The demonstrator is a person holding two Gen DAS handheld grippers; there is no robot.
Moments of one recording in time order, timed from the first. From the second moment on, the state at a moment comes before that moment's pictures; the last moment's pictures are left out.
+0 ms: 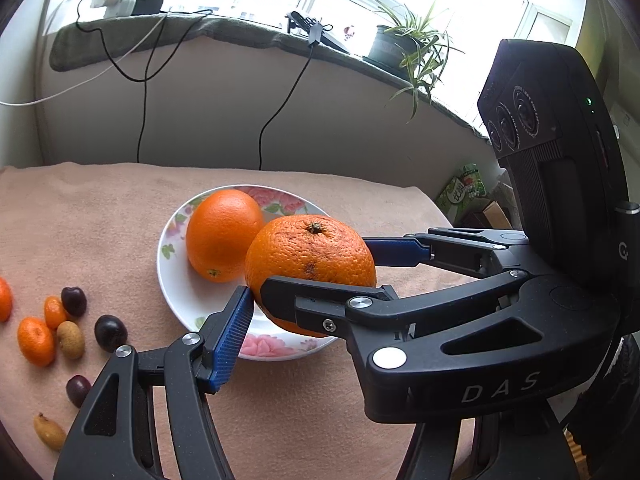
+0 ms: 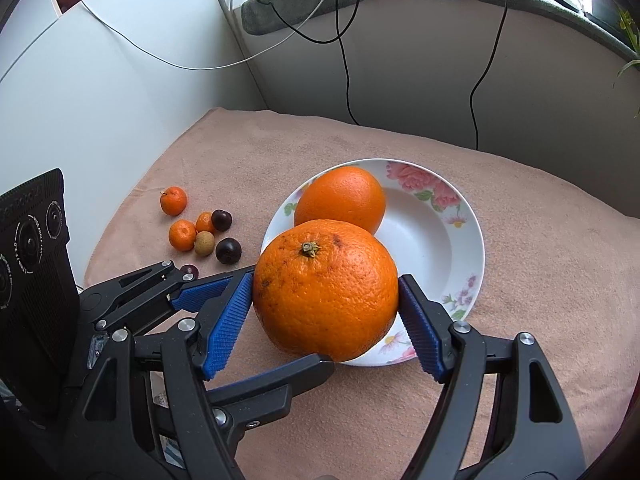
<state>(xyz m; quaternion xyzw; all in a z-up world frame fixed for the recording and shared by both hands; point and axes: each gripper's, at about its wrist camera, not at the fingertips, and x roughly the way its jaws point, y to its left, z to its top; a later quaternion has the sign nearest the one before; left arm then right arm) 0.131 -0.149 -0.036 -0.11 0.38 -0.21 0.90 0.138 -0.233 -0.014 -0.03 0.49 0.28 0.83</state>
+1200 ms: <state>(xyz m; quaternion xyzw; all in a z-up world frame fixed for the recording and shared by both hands) 0.143 -0.175 -0.051 -0.10 0.40 -0.22 0.88 0.156 -0.266 -0.039 -0.01 0.51 0.25 0.82</state>
